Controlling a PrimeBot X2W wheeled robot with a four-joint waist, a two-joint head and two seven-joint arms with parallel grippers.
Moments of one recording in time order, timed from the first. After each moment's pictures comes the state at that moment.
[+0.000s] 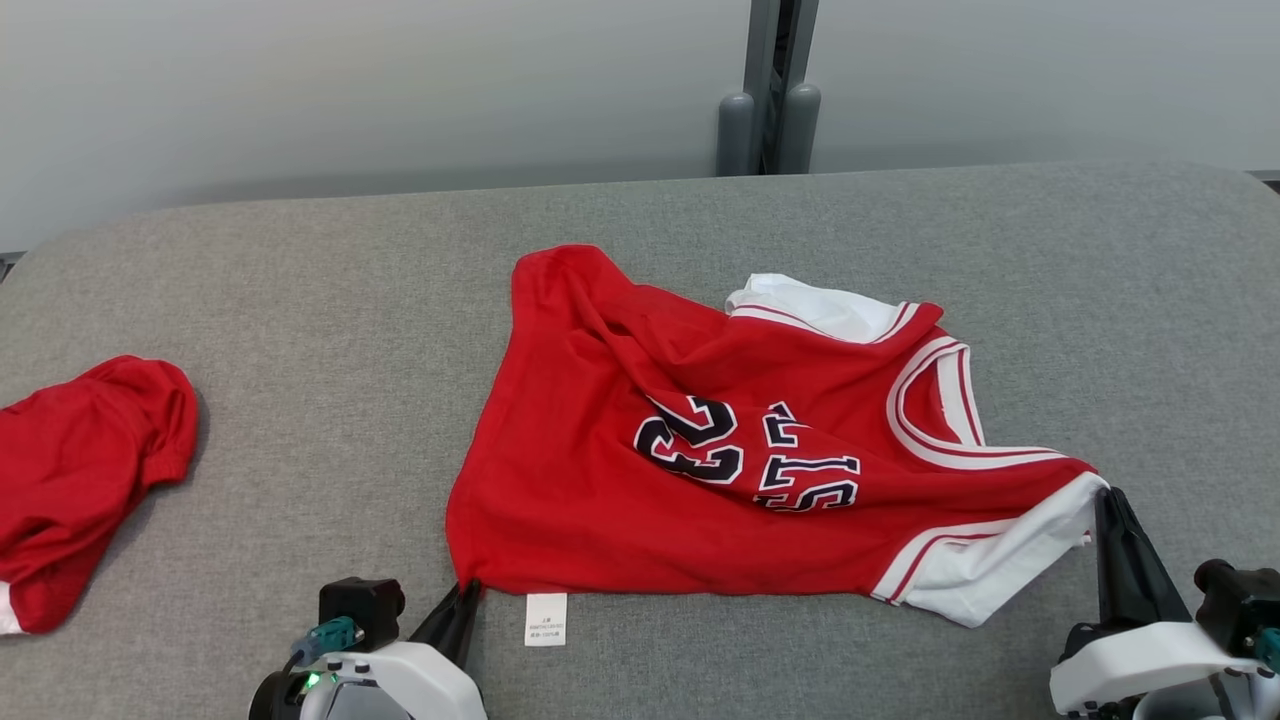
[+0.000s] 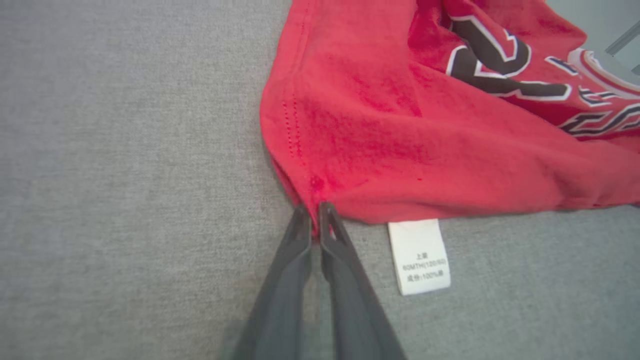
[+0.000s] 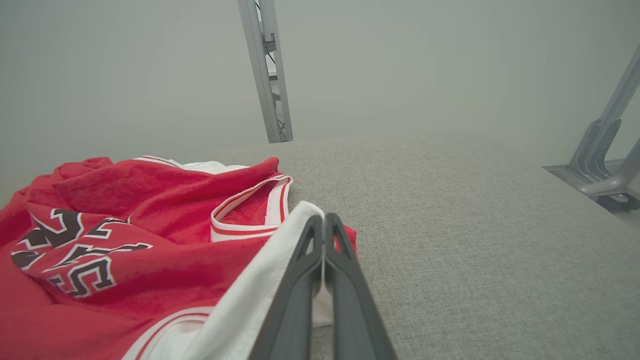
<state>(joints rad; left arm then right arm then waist) -0.12 0.08 -0.26 0.50 -0.38 -0.06 0.00 -0.07 -0.05 -0.09 0.34 0.15 0.13 -0.26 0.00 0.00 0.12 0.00</state>
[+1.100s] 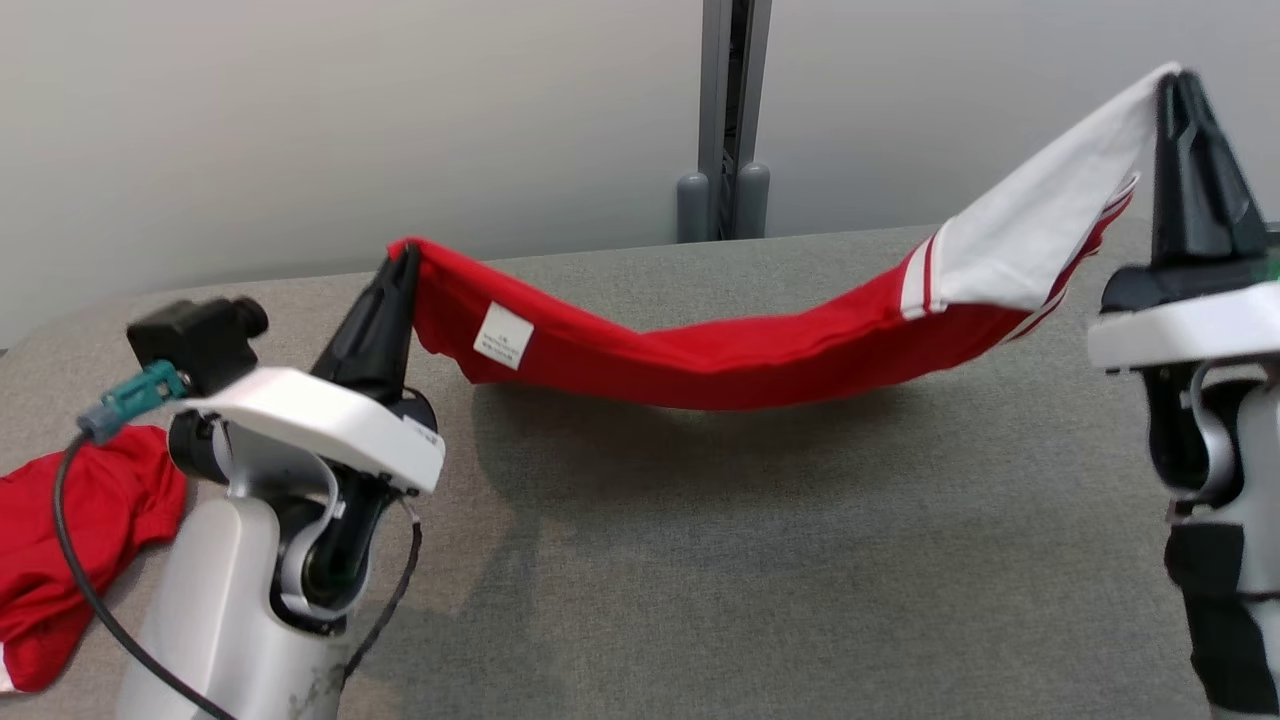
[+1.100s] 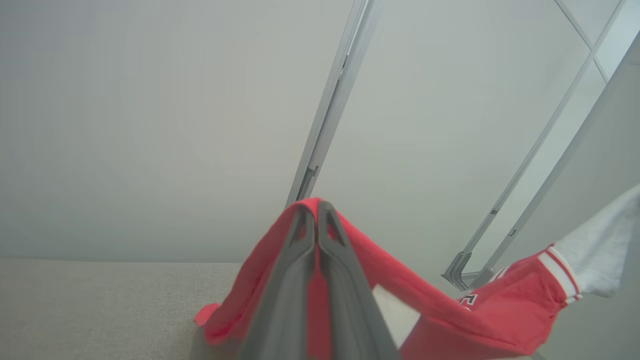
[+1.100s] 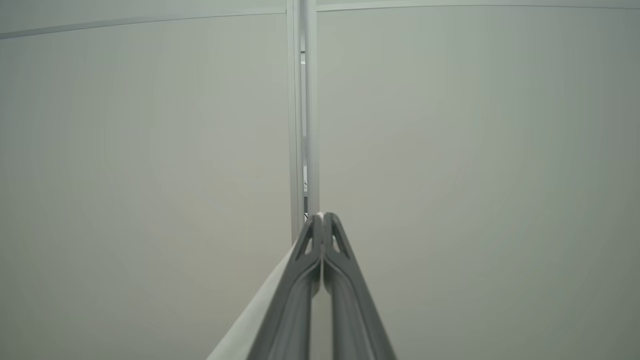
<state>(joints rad) -0.34 0.09 -0.14 0.08 -0.60 -0.02 0.13 -0.52 -0.14 0.01 0.18 0.23 0.13 -0.20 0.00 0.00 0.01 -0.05</state>
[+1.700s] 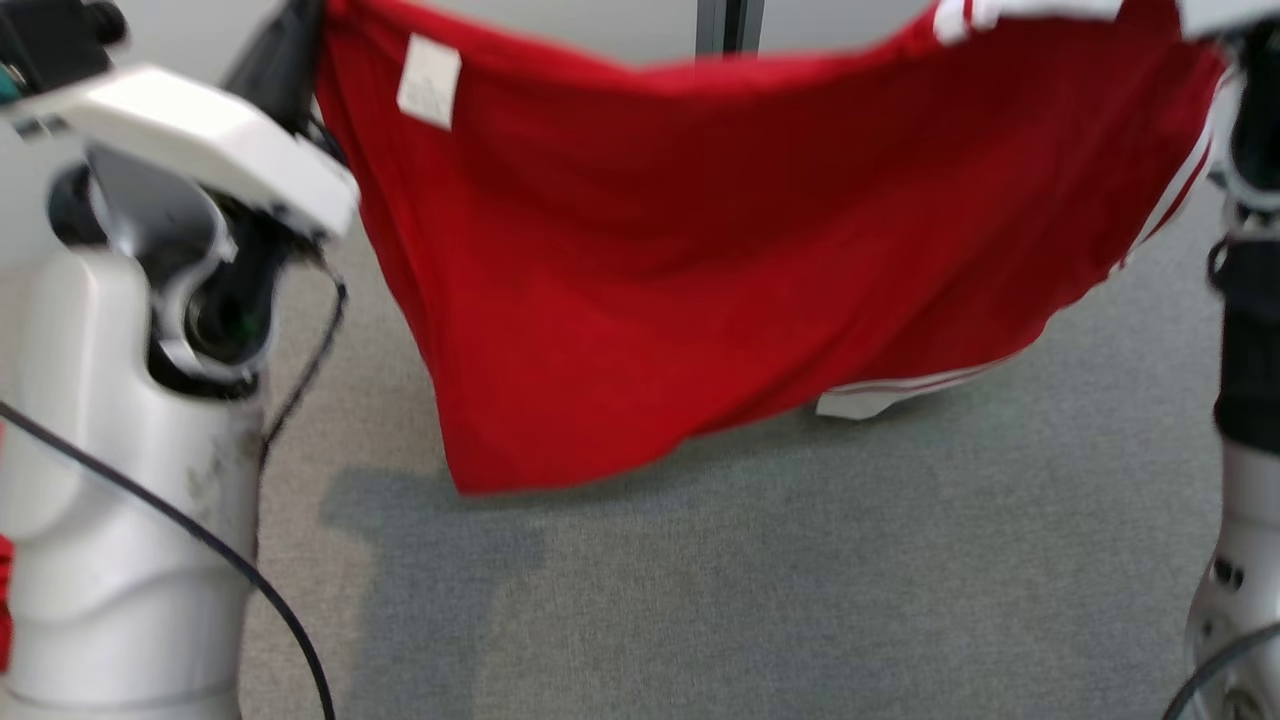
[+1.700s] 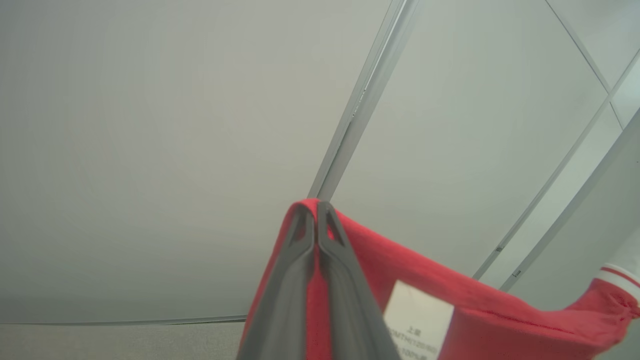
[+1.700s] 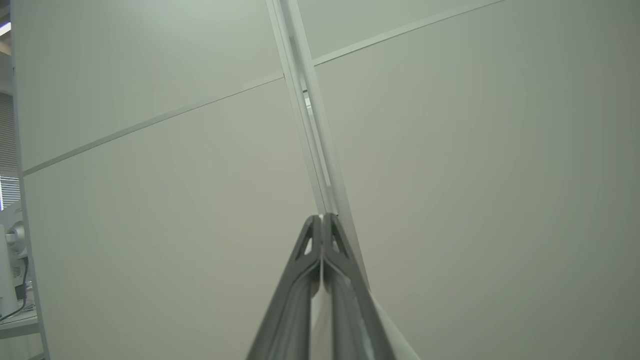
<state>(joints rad) -0.73 0.12 -0.07 0.17 -0.69 0.07 0.33 -1.00 -0.07 -0.04 0.30 0.43 0.13 0.02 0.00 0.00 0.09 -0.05</state>
